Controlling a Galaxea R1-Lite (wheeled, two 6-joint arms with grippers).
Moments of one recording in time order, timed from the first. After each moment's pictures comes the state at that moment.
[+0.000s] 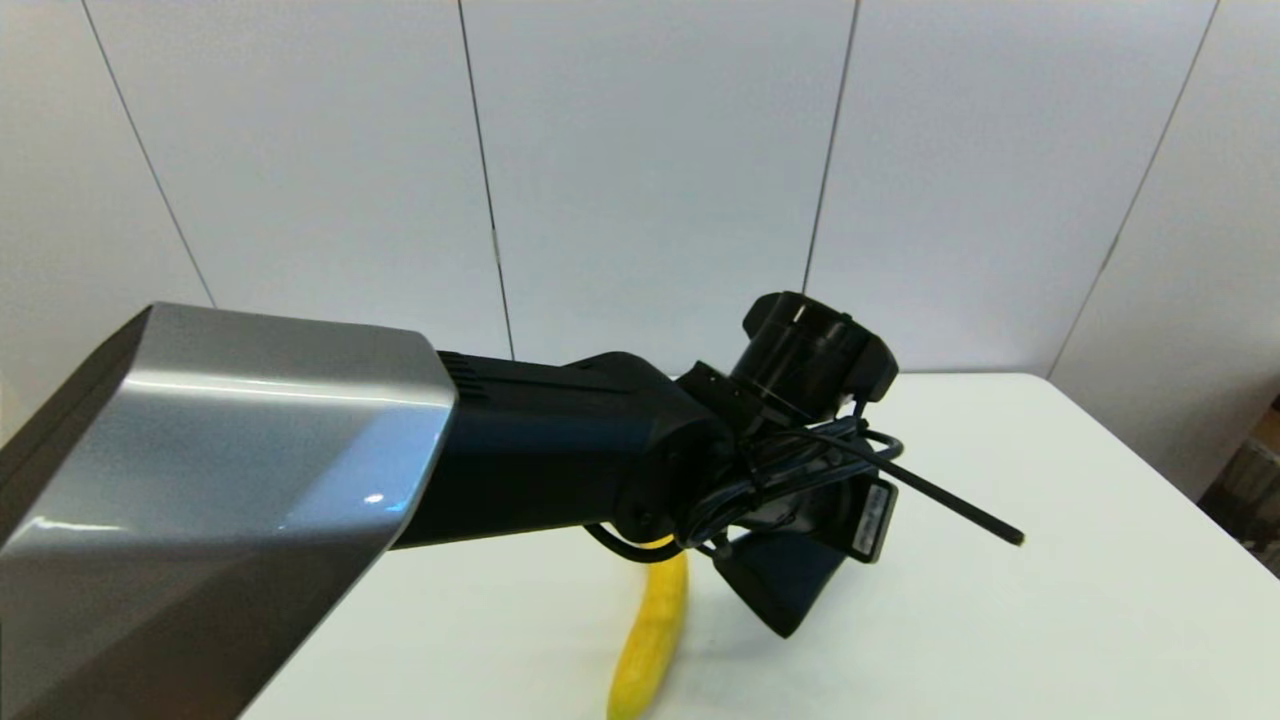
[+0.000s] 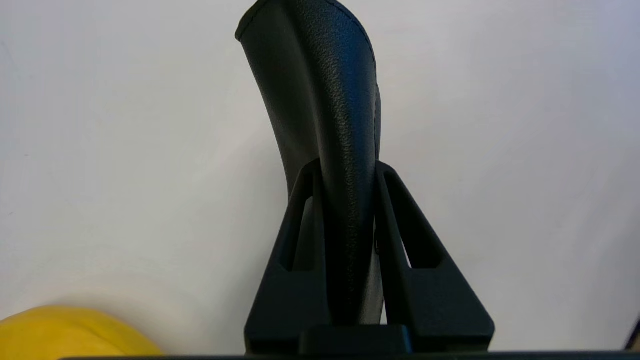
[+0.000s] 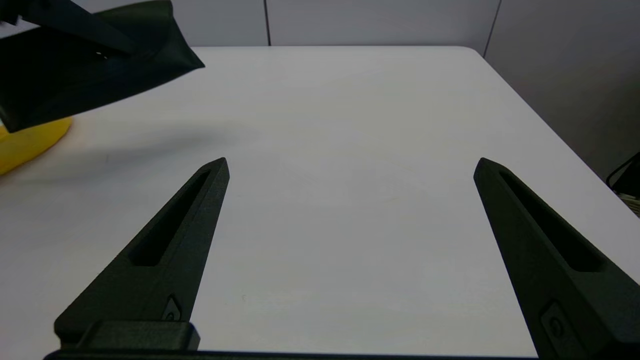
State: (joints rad) left arm -0.99 2.19 -1.74 0.19 -0.02 -0.24; right arm 0.00 0.00 0.00 0.00 0.01 0.00
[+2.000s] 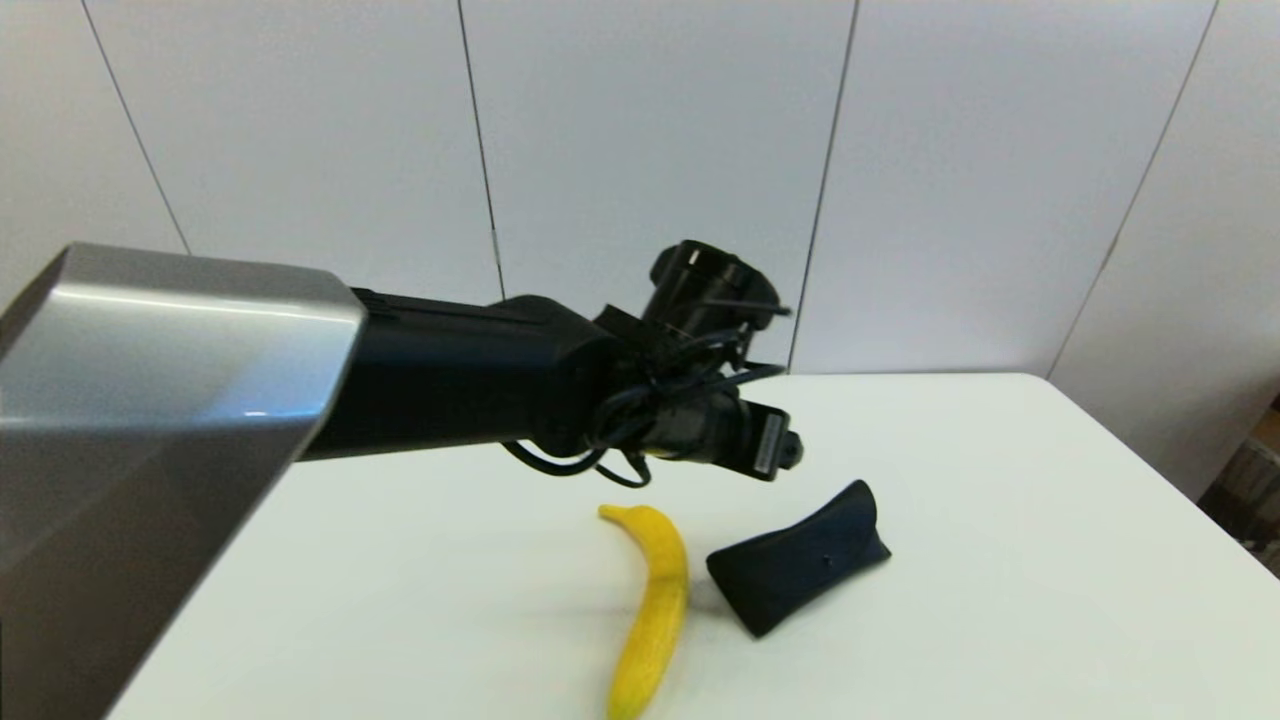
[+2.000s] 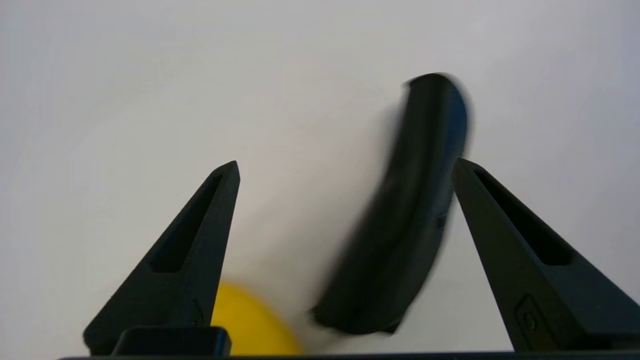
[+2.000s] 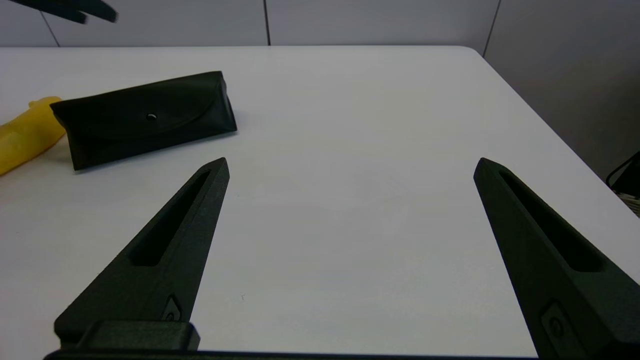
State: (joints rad) left arm -0.84 2.14 -1.72 0.24 0.04 -0.22; right arm 0.00 0.00 0.00 0.00 0.01 0.00
